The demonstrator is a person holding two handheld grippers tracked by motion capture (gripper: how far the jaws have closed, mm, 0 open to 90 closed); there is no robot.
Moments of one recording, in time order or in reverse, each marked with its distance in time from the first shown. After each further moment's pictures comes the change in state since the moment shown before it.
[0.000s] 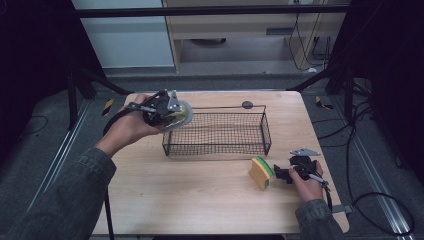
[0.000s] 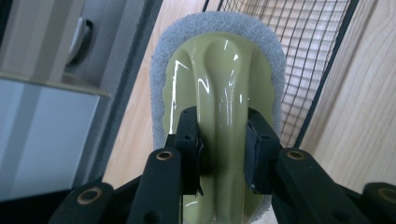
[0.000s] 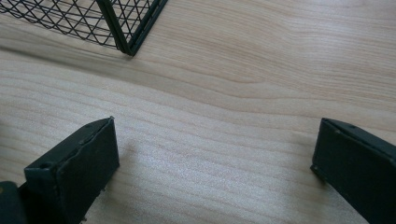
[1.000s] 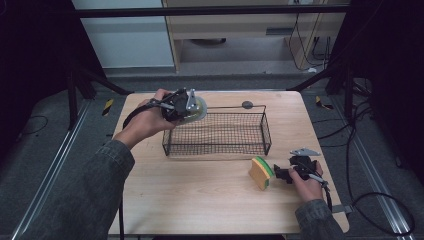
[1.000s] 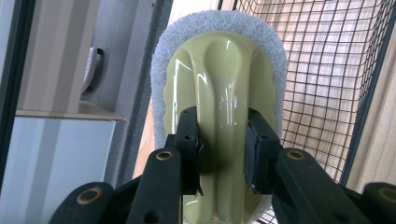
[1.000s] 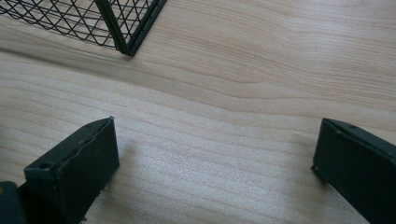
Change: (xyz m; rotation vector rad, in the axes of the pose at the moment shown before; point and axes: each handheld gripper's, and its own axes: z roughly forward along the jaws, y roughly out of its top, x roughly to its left) left arm 0.003 0.027 0.035 -0.019 0.031 0.100; right arm 0.000 0.000 0.000 0.001 -0.001 0.006
